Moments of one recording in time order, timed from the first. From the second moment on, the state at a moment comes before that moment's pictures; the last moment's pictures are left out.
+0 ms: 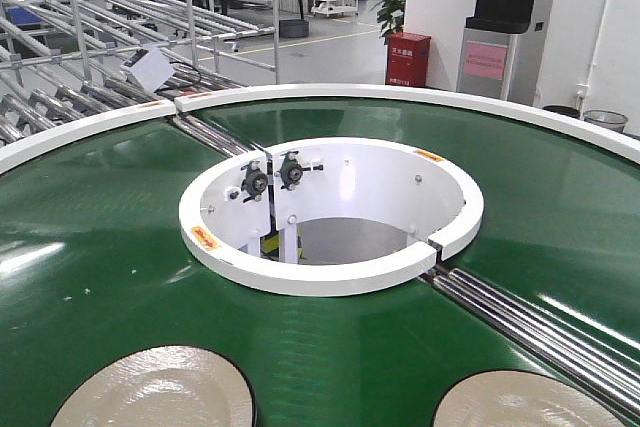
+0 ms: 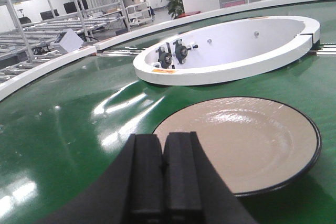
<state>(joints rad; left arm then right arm) -0.14 -0.01 0.03 -0.11 0.06 0.25 0.04 -0.01 0.03 -0.12 0.03 0.13</state>
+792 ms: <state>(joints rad) -0.14 0.50 -0.70 -0.11 -0.05 0.19 0.04 0.43 -0.70 -0.11 -0.06 0.09</state>
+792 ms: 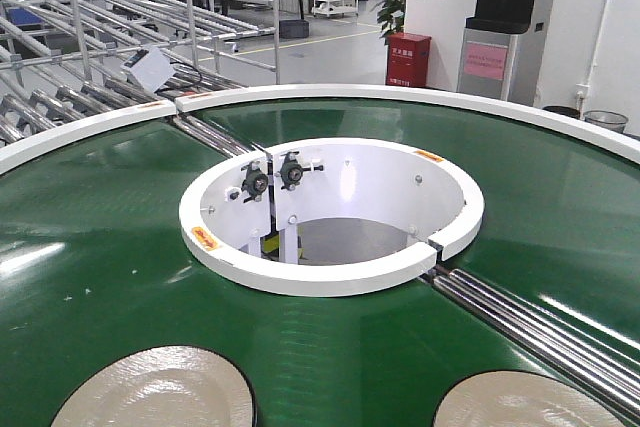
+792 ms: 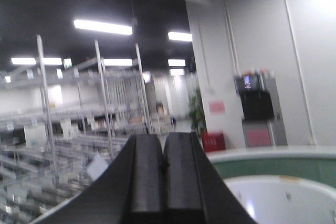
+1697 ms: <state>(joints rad) -0.14 0.98 -0.86 -0.11 0.00 0.19 0.04 0.82 -0.79 -0.11 -0.04 0.09</state>
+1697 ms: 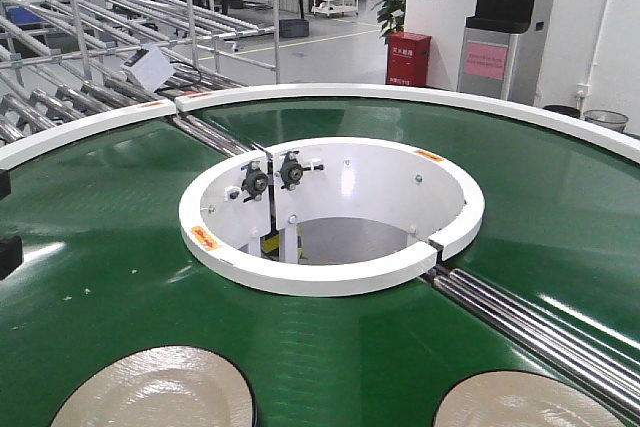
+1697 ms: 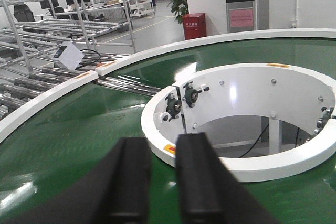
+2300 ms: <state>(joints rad) -0.14 1.00 -0.89 -0.21 0.23 0.18 0.04 0.84 -0.83 -0.04 0.24 0.13</state>
